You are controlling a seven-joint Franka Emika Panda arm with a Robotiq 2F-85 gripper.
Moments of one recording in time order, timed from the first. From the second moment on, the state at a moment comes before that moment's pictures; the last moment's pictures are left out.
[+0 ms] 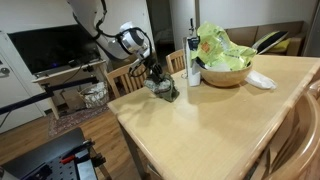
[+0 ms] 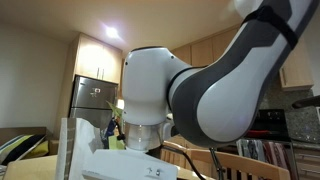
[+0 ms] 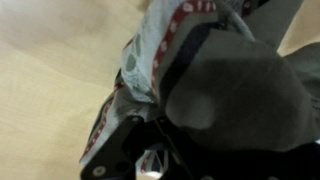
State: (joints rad) arm 0.46 0.66 -0.12 -1.80 -0.54 2.59 1.82
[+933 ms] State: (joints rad) arm 0.49 0.67 -0.05 -1.83 -0.54 2.59 1.66
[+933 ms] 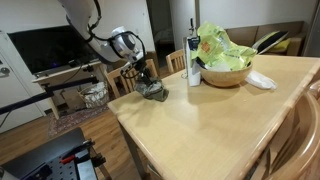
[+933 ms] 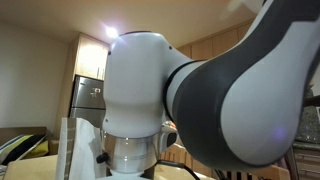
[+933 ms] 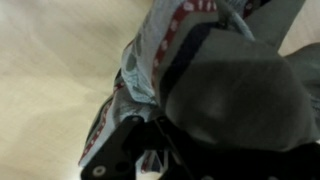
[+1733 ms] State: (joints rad) arm 0.46 0.66 -0.05 -1.83 -0.42 2.44 1.55
